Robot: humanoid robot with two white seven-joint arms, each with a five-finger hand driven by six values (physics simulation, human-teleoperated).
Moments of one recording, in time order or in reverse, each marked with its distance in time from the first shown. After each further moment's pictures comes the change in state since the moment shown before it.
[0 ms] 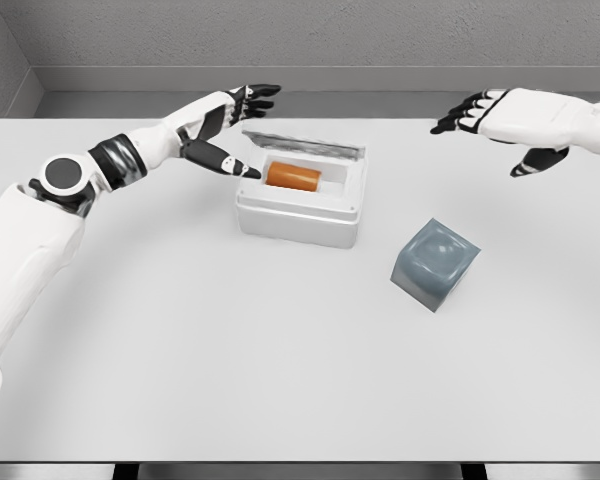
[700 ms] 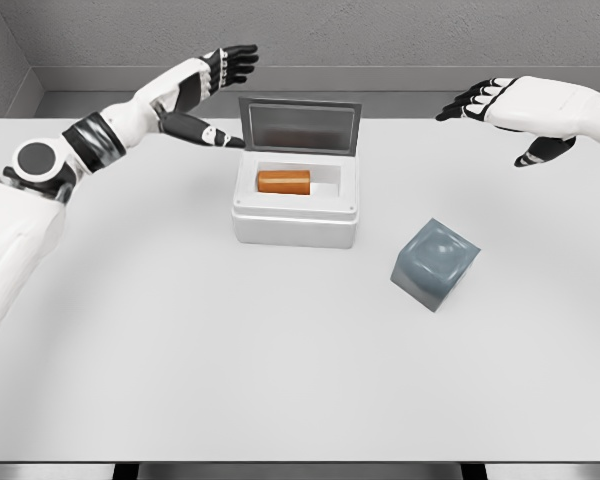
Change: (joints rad) left arm -0.012 0.021 0.074 -0.012 0.041 -0.017 -0.001; right arm 0.005 0.008 -0.040 0.017 0.000 0.000 0.000
